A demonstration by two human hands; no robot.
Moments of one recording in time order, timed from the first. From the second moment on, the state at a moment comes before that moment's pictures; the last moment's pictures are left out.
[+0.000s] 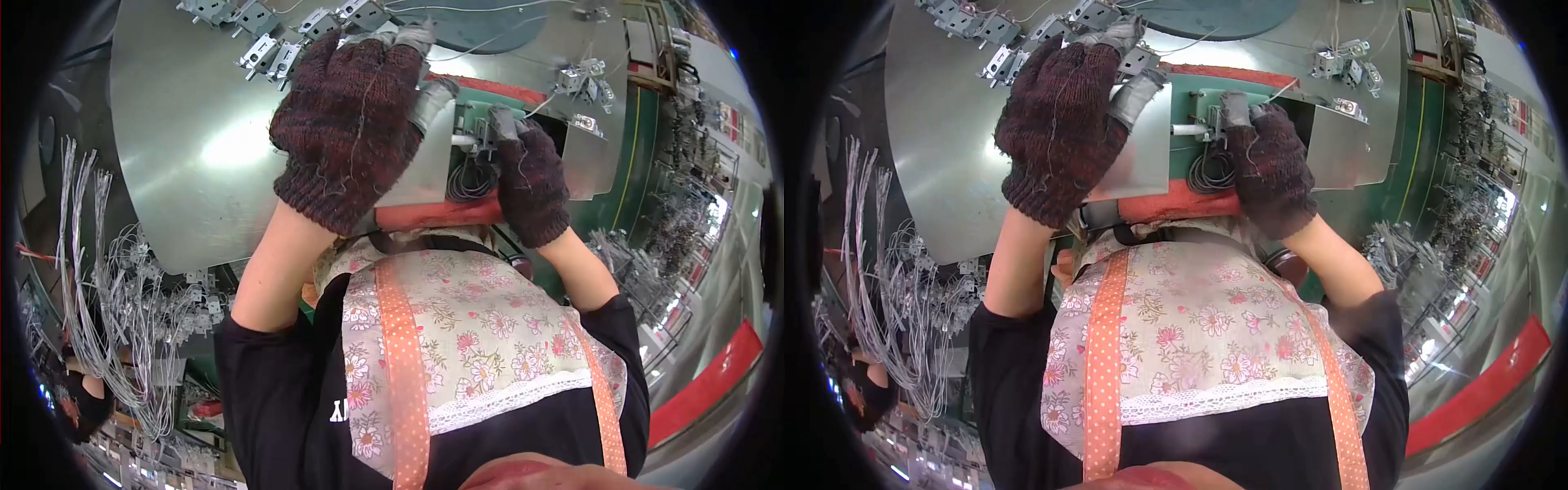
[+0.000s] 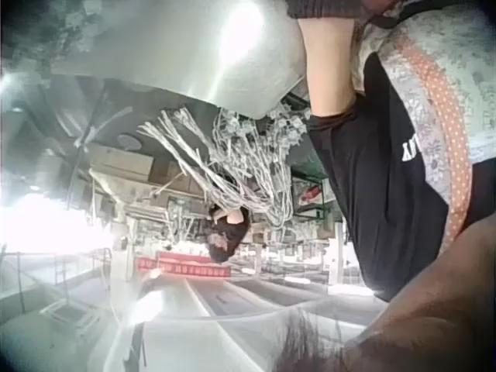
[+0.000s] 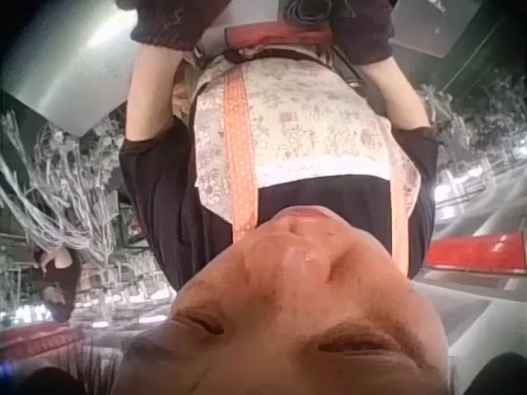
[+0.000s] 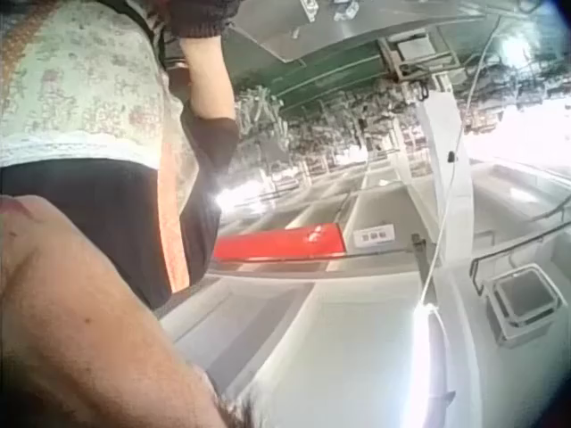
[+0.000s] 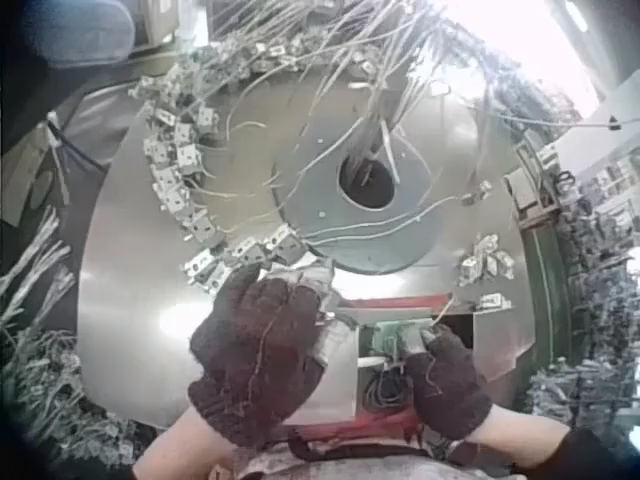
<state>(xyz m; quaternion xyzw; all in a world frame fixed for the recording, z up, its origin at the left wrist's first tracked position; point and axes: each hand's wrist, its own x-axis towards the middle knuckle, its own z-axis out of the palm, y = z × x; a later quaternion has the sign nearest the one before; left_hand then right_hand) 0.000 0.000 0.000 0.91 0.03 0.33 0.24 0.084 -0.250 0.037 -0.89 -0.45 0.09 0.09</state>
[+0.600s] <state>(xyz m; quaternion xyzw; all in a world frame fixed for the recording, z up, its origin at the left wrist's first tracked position) 0.006 -0.041 0.036 0.96 -0.05 0.23 0.13 0.071 -0.267 0.014 -0.85 -0.51 -0.12 0.10</state>
